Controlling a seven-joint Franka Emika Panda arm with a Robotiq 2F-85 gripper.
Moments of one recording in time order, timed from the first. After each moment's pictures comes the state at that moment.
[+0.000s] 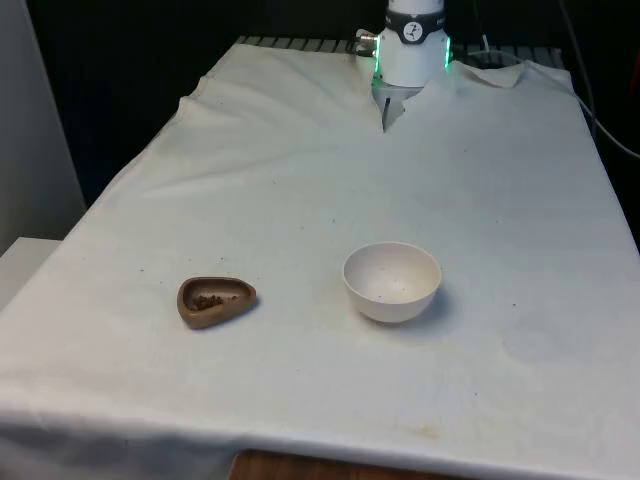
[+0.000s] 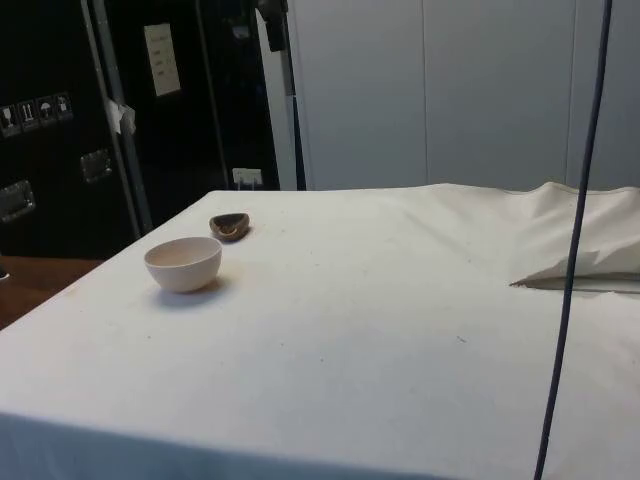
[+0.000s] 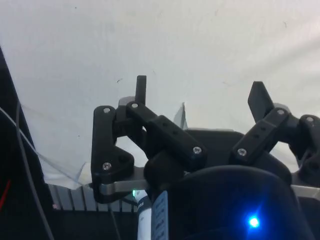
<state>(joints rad) -0.01 0.05 0.00 -1.86 -0.01 1.85 -0.01</state>
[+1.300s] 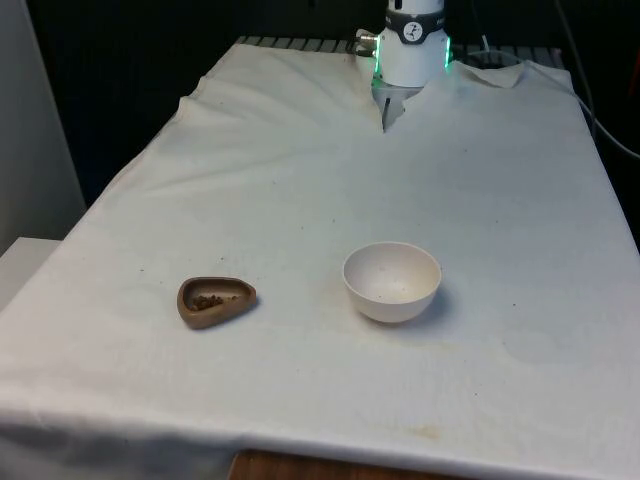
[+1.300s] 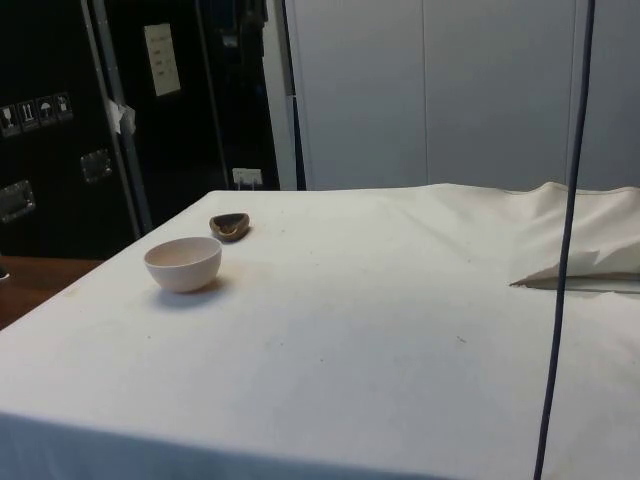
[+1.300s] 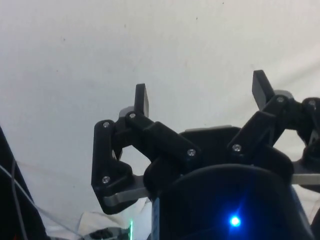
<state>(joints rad) -0.01 0.12 -0.08 -1.82 0.00 2.01 -0.20</state>
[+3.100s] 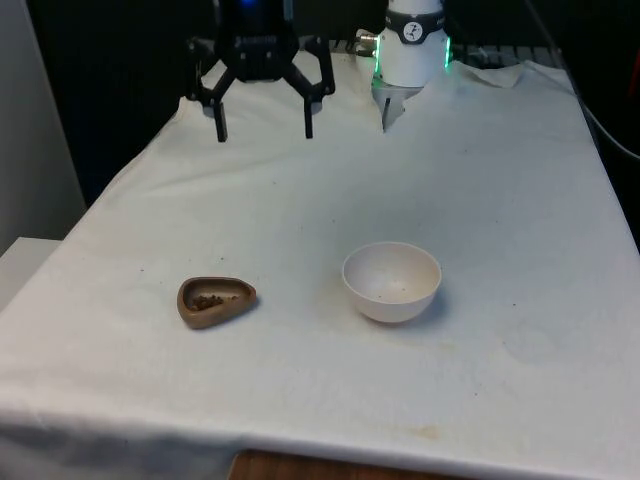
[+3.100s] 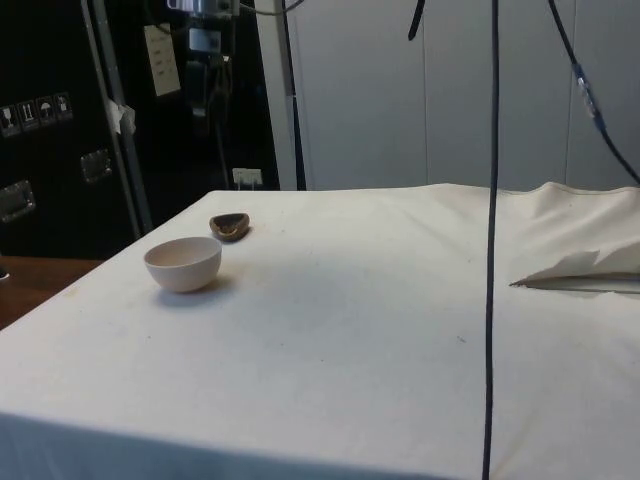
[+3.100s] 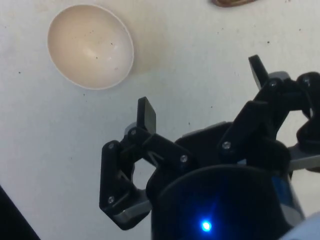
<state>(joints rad) -0.03 0.55 -0.22 -1.50 0.22 2.18 -0.50</state>
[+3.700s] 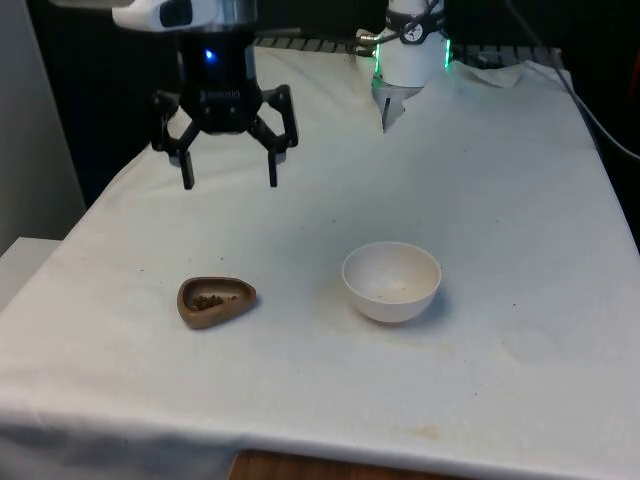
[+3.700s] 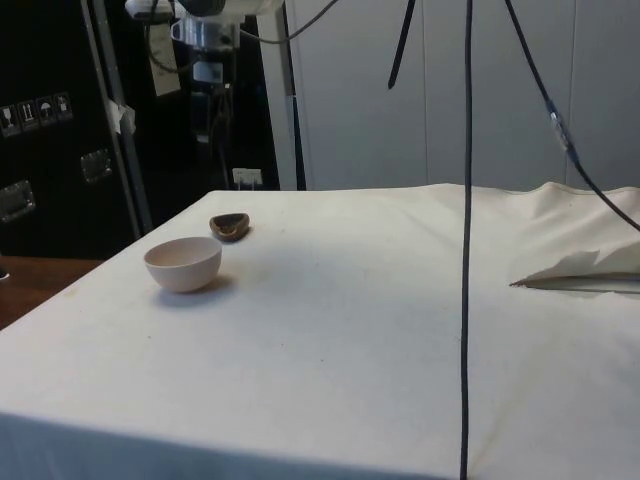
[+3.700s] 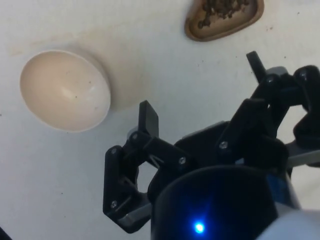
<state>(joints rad) -0.05 0.71 -0.27 -1.37 0.28 2.19 -0.57</state>
